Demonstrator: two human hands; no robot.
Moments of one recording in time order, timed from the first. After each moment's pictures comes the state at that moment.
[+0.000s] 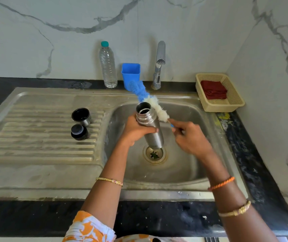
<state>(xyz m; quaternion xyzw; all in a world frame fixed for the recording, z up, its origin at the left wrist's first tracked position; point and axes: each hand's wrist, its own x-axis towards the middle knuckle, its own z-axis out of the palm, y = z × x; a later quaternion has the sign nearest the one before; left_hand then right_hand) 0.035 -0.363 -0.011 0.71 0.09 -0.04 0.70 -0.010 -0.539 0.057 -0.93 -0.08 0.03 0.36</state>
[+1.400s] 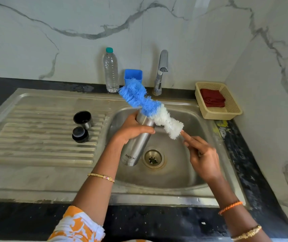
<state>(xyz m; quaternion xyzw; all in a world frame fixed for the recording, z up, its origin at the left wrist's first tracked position) 0.031 -0.346 0.027 0.78 0.03 -0.08 0.62 -0.030 -0.585 -0.004 -0.90 -0.16 -0.21 0.35</state>
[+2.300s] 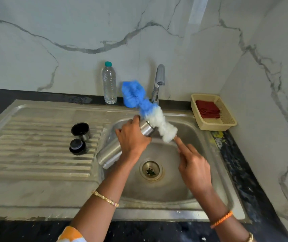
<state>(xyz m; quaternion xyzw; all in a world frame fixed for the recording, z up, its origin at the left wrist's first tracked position) 0.026 -0.373 0.026 0.94 0.11 0.16 0.27 -0.039 -0.550 0.013 -0.95 -0.10 -0.22 0.21</state>
